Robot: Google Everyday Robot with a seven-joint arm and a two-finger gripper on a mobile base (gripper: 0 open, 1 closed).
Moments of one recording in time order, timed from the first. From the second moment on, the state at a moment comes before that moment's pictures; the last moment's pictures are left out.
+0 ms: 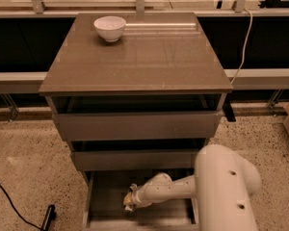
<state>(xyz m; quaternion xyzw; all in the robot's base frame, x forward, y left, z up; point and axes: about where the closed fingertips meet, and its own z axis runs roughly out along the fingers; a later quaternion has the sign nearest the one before) 0.526 0.054 0.165 -0.97 0.07 -0.03 0.24</state>
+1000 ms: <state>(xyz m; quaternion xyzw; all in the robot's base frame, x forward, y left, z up) 0.493 0.077 0.301 -0.83 0.18 -0.06 0.52</state>
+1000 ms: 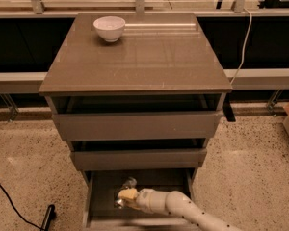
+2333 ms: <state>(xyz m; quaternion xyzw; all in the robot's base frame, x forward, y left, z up) 0.486 0.057 0.373 -0.81 0.14 -0.07 0.56</state>
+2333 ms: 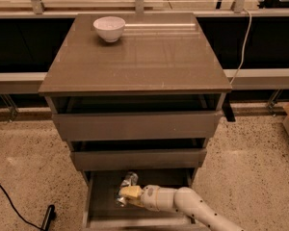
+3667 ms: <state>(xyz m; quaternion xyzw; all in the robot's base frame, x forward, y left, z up) 0.431 0.014 0.551 -0.80 0.00 -0.14 0.58</state>
